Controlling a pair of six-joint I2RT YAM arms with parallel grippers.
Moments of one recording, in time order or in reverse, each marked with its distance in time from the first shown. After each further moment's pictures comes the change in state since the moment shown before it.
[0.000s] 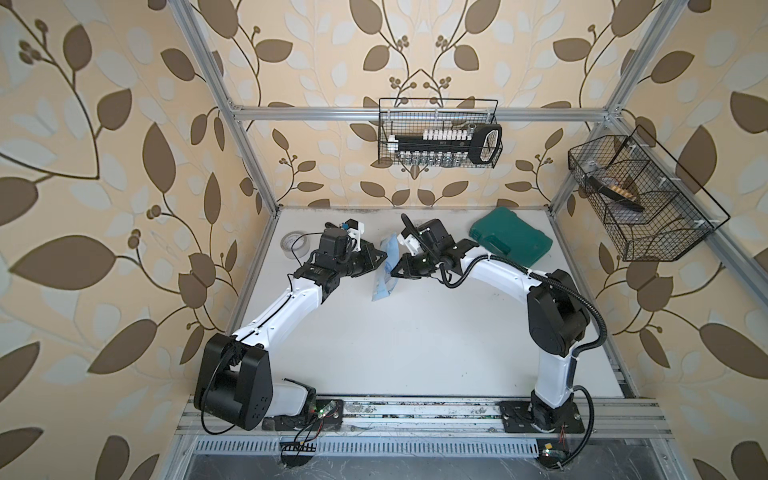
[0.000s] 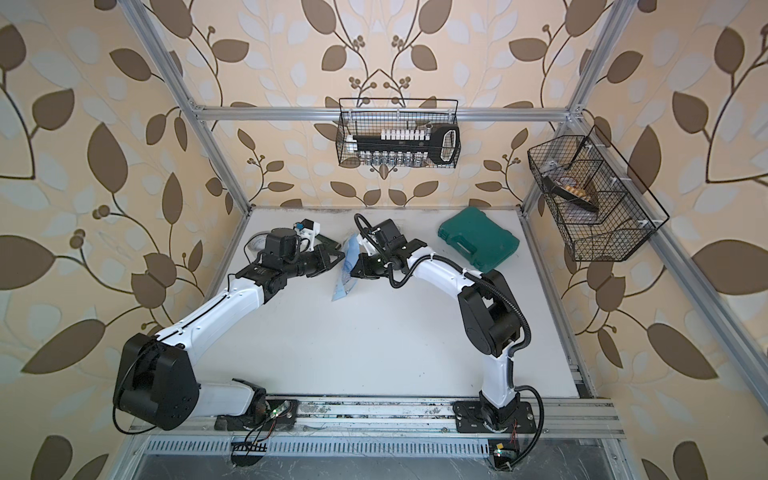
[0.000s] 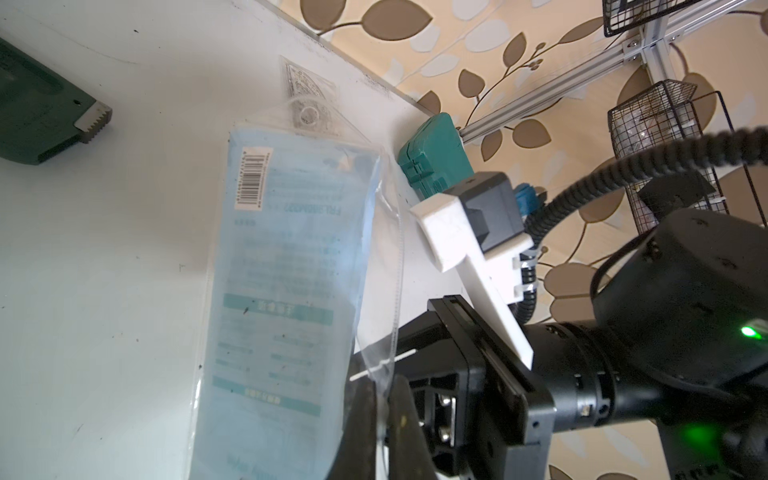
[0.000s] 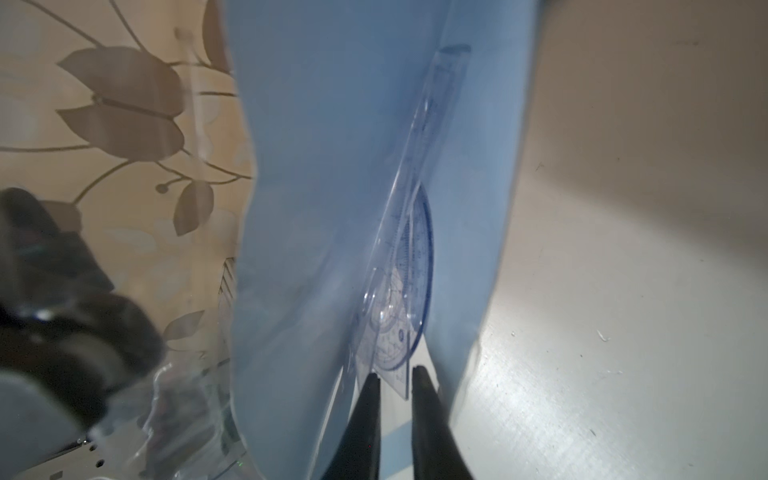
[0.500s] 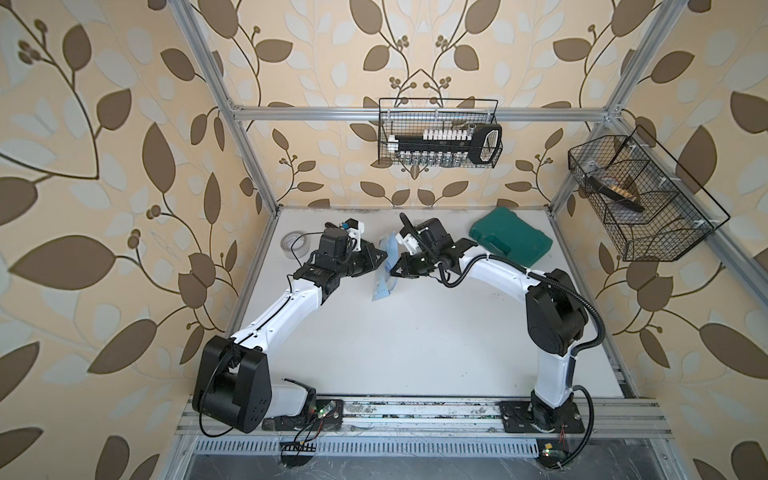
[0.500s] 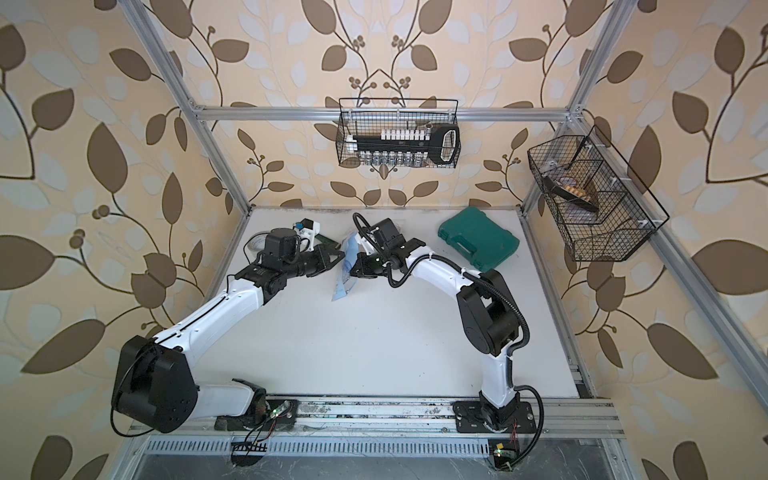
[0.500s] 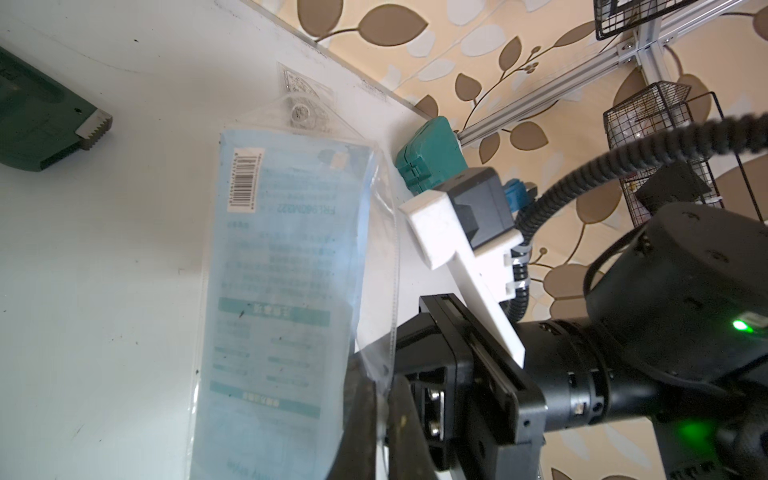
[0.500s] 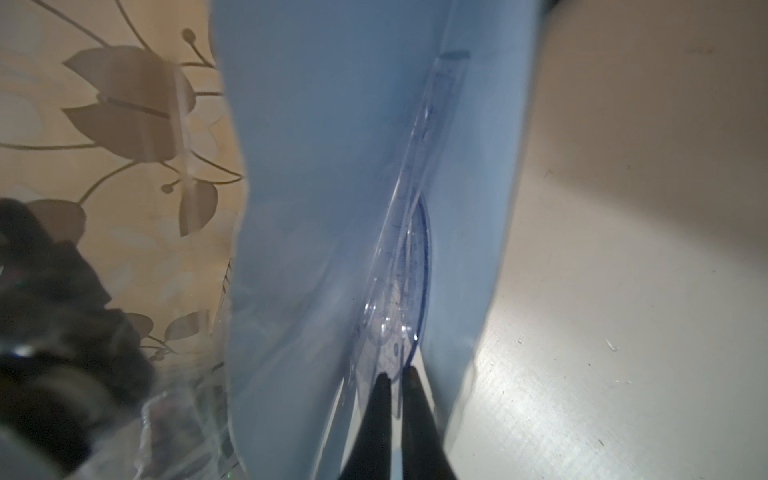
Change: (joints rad) left arm -0.002 -0.013 -0.002 0.008 -0.007 0.000; right arm 0.005 0.004 0.017 -0.001 -0.002 0.003
